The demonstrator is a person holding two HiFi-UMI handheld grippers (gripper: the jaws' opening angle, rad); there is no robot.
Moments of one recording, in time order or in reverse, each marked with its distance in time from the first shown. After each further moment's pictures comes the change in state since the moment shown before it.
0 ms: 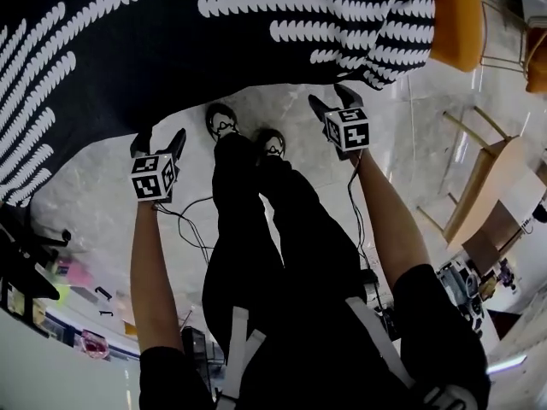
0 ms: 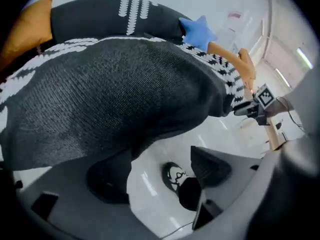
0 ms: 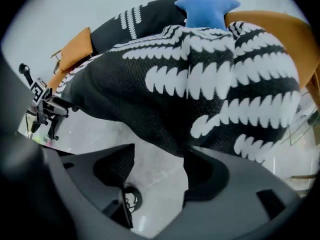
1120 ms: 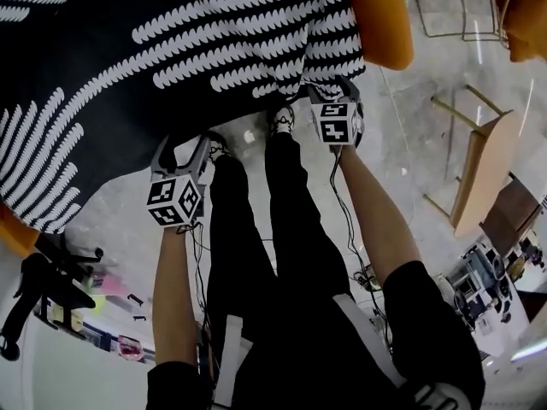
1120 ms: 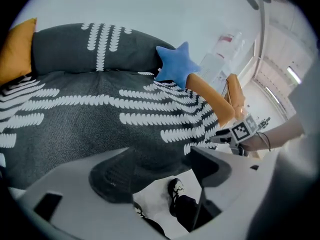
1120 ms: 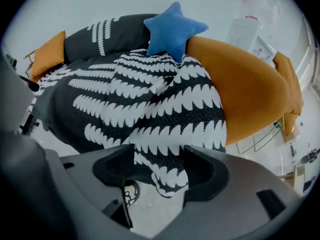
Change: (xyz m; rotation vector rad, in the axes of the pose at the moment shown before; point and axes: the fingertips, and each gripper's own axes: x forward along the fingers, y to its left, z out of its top) left arm -0.056 -0.193 0.206 -0.060 -0.171 -0.098; right arm -0.098 -0.151 0.069 0.061 -0.036 -0.279
